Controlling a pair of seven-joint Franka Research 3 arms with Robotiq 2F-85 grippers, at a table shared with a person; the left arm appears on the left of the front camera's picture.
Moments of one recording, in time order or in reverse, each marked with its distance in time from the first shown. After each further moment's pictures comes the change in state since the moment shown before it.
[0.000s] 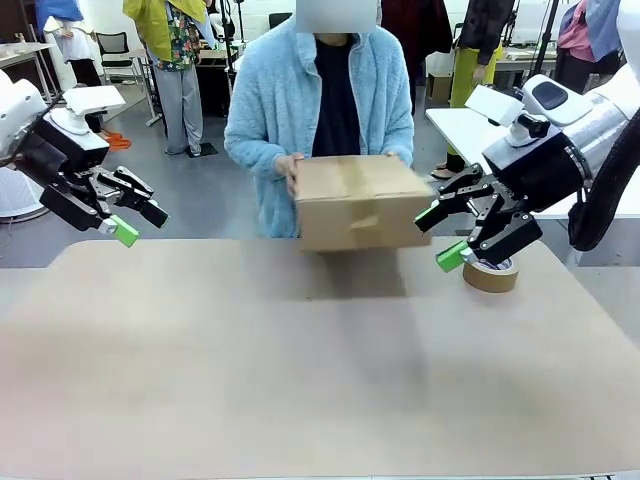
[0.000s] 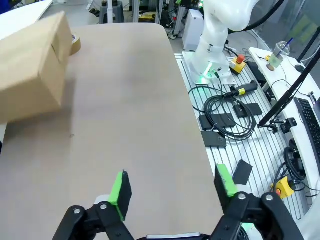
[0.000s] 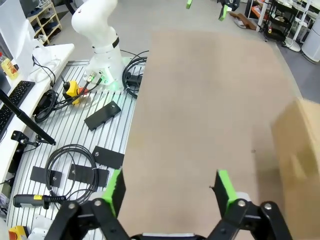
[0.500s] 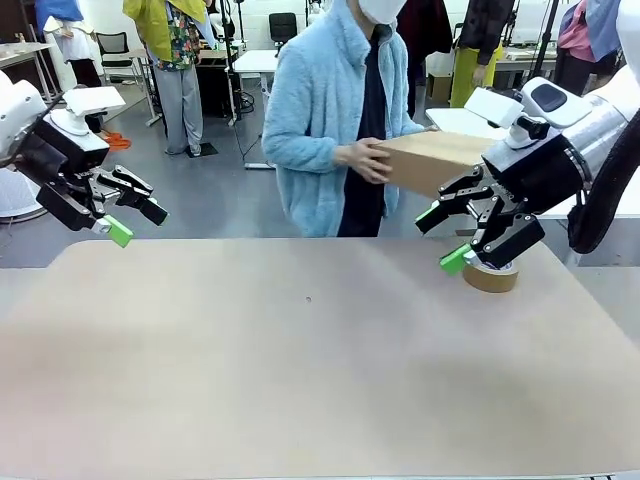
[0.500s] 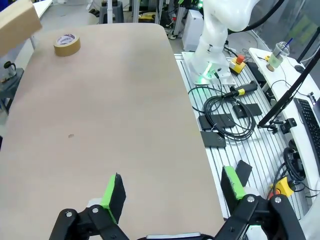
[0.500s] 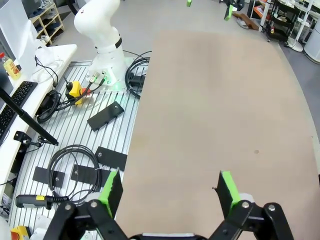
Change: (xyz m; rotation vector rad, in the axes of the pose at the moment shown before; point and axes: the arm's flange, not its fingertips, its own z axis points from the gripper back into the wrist) left arm -0.001 -0.001 -0.001 -0.002 -0.002 0.002; right arm -0.001 0.002 -0.002 0.017 0.006 -0.012
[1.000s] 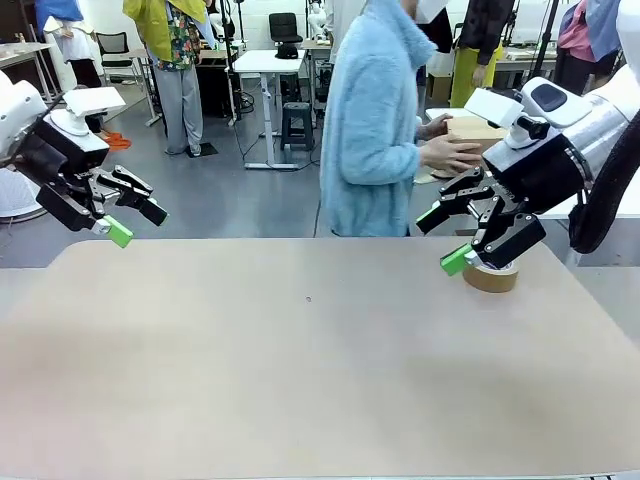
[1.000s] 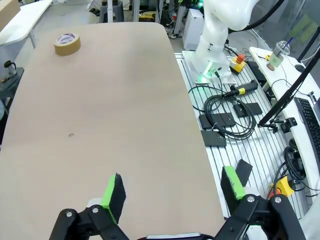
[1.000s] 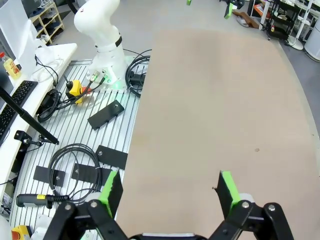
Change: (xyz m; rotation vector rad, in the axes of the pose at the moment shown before) left arm 0.000 0.000 0.000 0.002 0.005 0.000; right arm 0.001 0.000 0.001 -0.003 0.000 0.002
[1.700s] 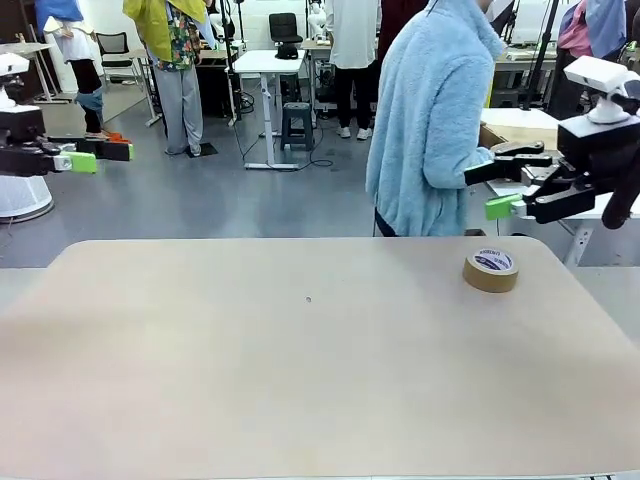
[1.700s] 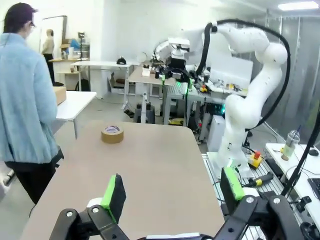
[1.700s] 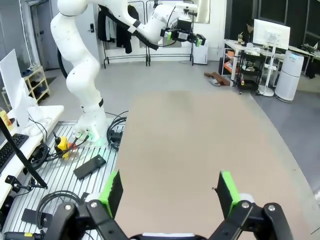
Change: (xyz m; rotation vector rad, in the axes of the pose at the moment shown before) left arm -0.059 0.016 0.067 0.107 -0.604 0.001; right arm -0.067 -0.025 0.068 -0.111 -0.392 -0.059
